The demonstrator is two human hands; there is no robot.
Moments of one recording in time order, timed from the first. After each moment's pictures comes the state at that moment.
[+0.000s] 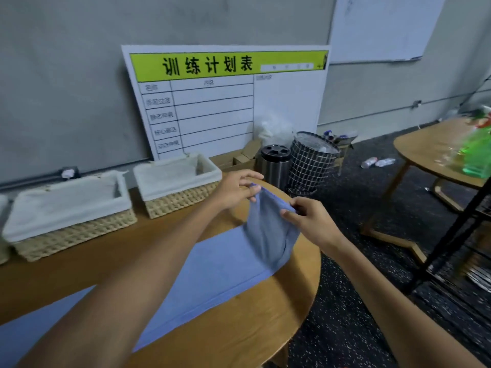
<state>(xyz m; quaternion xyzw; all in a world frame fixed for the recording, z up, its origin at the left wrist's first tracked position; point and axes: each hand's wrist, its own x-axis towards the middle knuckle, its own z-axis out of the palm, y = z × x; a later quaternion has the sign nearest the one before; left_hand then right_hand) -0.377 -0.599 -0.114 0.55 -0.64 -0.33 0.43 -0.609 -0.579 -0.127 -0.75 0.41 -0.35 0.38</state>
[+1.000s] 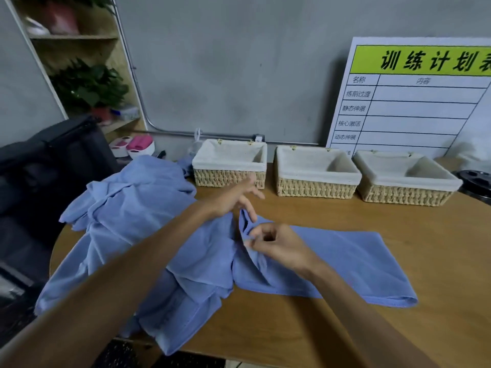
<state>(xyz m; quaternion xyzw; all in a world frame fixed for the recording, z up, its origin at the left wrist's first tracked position) -0.058 -0.182 -0.109 0.75 -0.43 -0.32 0.39 -0.233 -0.269 -0.148 -0.81 0.09 -0.07 0.57</state>
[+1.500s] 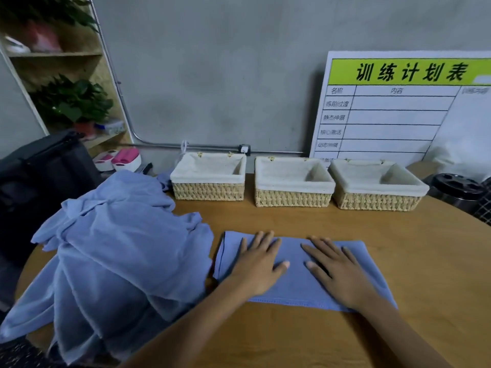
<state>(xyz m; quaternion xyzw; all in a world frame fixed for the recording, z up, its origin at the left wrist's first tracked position) -0.182 -0.239 -0.191 0.84 -0.52 -0.13 0.08 -0.344 -0.402 -0.207 -0.97 0.22 -0.03 0.13</state>
